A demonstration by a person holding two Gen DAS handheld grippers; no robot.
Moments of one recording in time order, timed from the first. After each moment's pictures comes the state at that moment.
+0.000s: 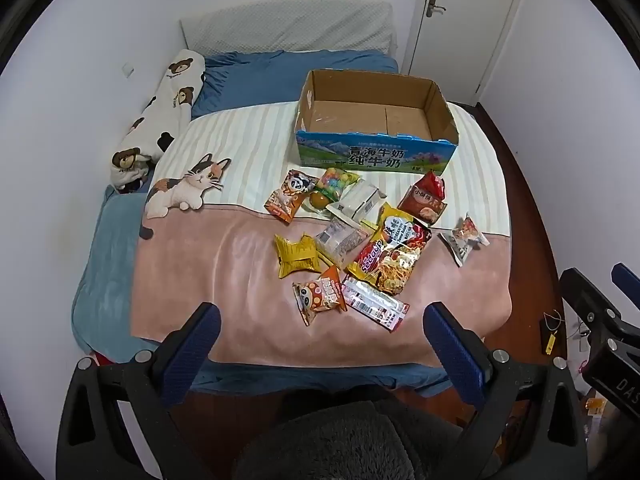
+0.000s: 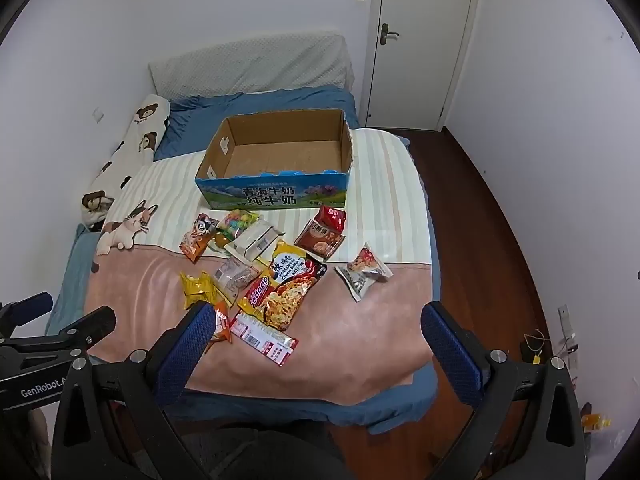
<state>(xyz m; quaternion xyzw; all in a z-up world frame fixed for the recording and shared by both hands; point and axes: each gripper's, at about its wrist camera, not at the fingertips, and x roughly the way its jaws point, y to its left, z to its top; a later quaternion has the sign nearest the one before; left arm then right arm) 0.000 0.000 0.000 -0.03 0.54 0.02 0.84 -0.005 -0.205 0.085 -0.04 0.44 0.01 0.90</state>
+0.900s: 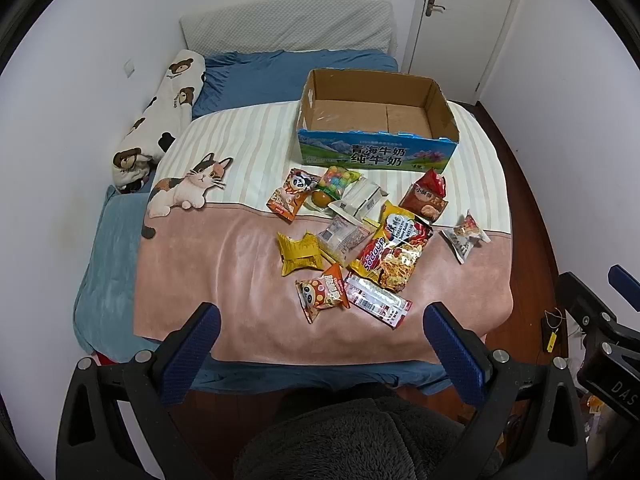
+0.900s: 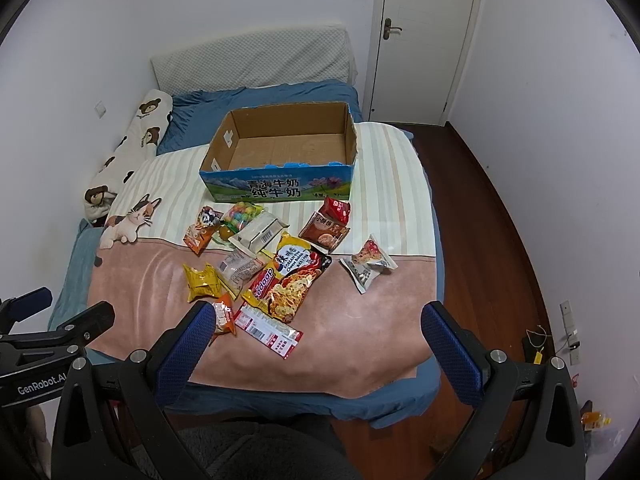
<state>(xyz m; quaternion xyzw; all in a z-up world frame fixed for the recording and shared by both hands) -0.012 0.005 -0.001 -0.03 0.54 0.02 0.84 -0.009 -0.202 0.082 -0.04 0.45 0.01 0.89</state>
